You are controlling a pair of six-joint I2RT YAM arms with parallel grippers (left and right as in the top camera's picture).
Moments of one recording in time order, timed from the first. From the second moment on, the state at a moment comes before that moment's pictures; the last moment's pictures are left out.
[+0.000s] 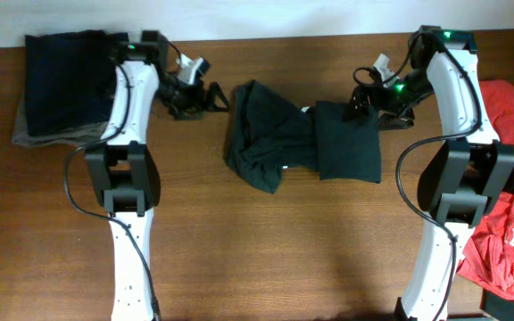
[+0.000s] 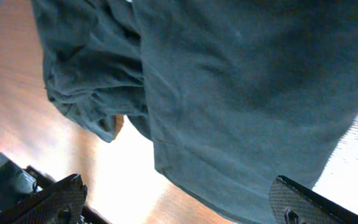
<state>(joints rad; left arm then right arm) -0.06 2.67 2.53 -1.38 0.76 0.16 -0.12 2.34 2.20 -1.55 -0.54 -0.19</state>
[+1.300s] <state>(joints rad) -0.36 2.63 2.29 -1.05 0.62 -0.05 -0.12 2.34 2.20 -1.55 -0.52 -0.18</state>
